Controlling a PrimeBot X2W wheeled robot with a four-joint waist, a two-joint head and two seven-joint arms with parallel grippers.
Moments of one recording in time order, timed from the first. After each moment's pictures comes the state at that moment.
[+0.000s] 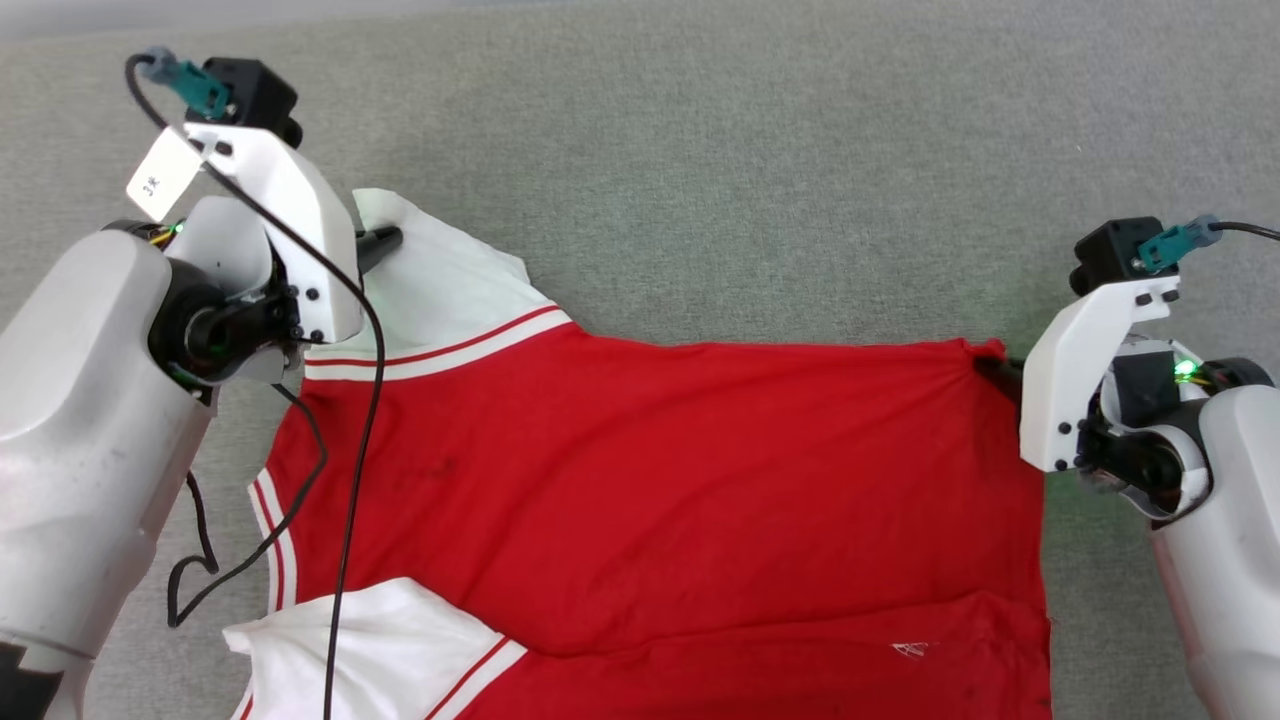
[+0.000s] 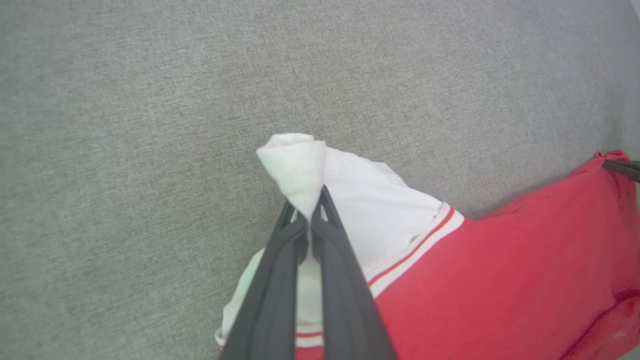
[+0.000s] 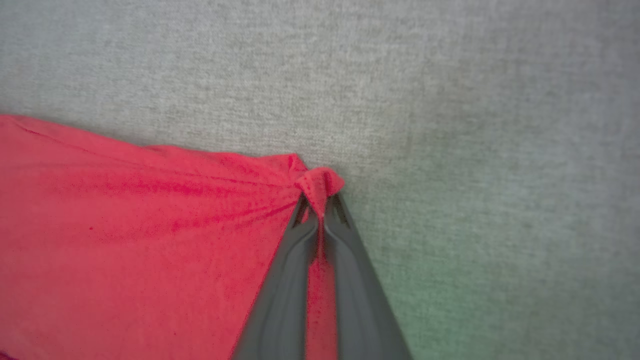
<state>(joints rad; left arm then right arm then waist) -0.96 0.55 -0.64 0.54 -1.02 -0.10 0.63 -0.59 -0.26 0.13 0.42 0.49 0.13 0.76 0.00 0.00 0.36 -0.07</state>
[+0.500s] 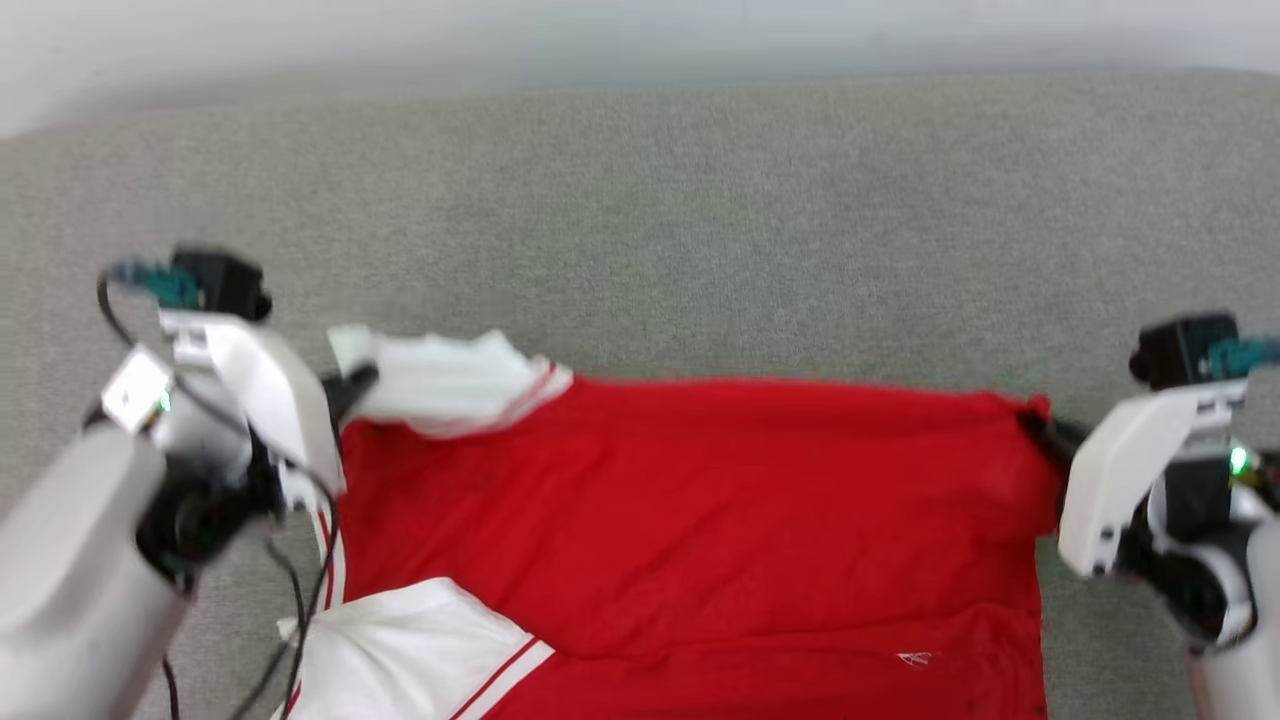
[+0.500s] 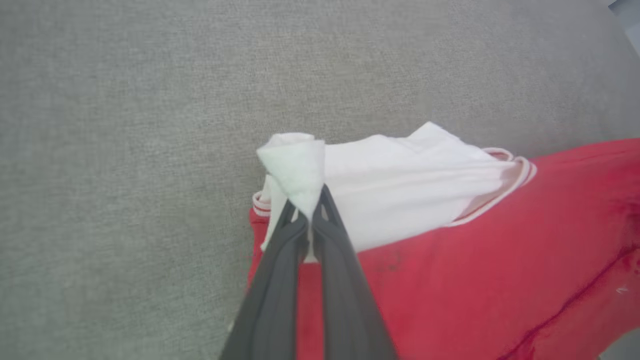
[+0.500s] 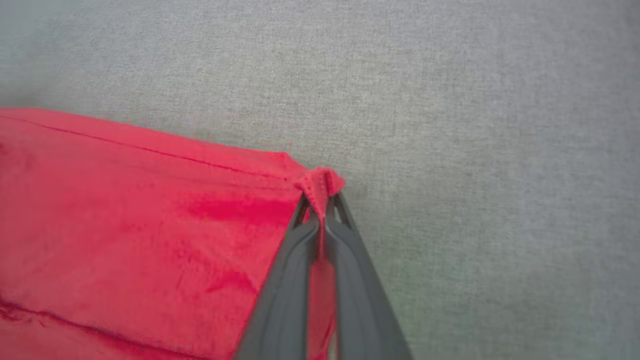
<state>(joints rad) -0.63 0.66 -0.59 0.32 -1.04 -0.01 0.46 -0.32 -0.25 0.01 0.13 0.42 0.13 0.67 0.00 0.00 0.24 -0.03</state>
